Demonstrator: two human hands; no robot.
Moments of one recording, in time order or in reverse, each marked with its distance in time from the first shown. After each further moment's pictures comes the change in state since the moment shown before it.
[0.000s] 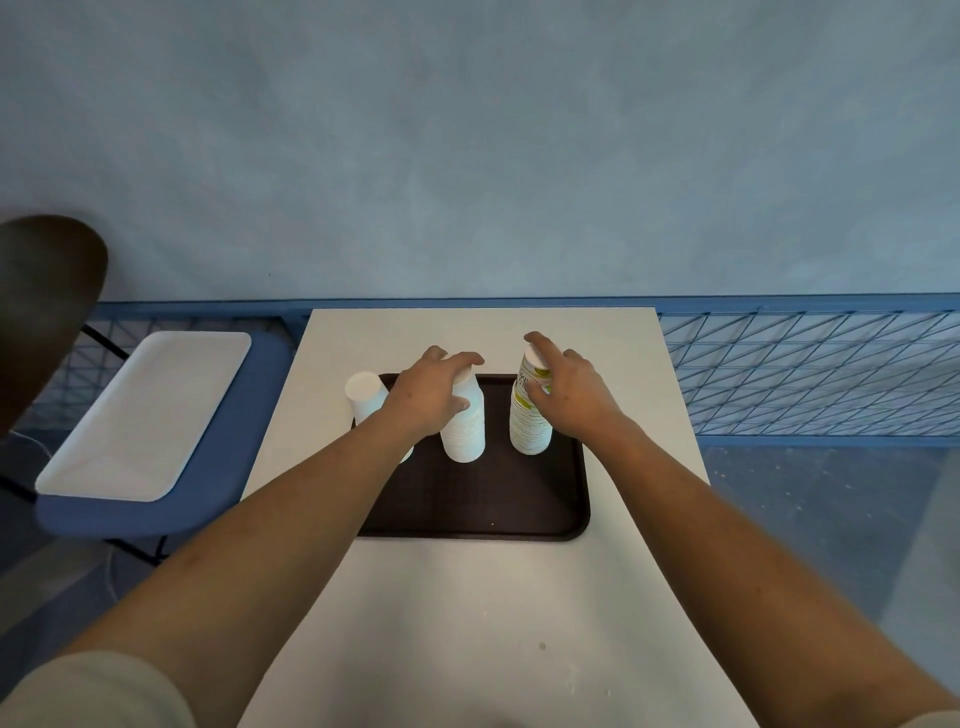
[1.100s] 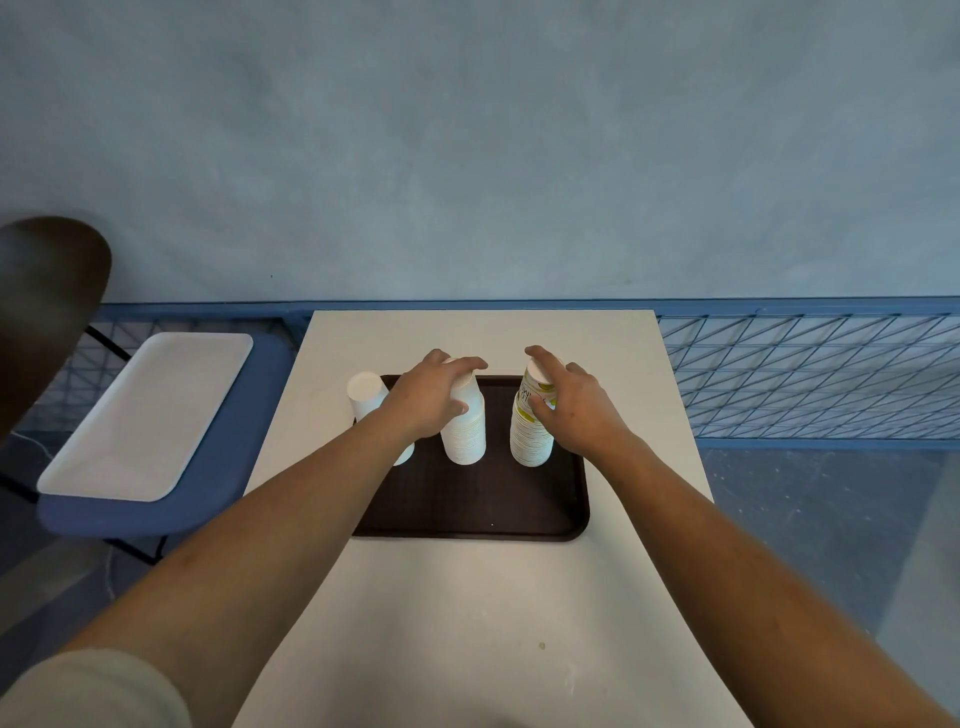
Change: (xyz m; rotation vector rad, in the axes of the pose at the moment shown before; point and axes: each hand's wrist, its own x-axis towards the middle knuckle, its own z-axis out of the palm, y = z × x) left_hand -0.004 -0.003 -0.003 -0.003 -0.033 0.061; right_hand -0.021 0.004 0.002 -0.008 0.008 -0.022
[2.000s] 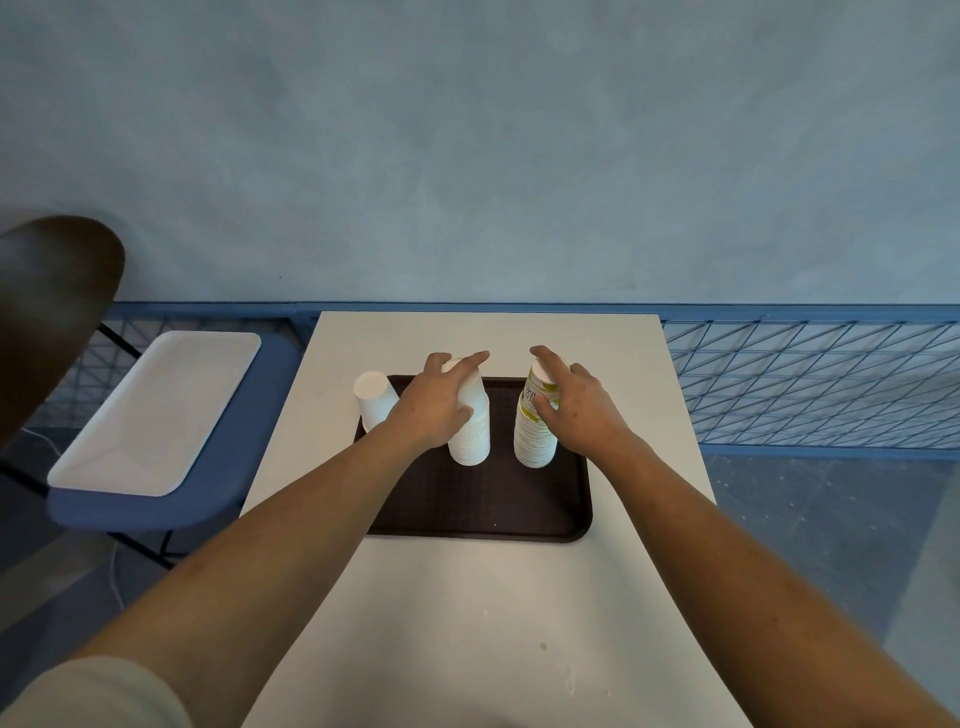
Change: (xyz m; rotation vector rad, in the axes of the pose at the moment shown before) left_hand -0.012 -0.001 0.014 -0.046 0.062 -0.040; right_hand 0.001 -0.002 0.002 0.006 -0.009 0.019
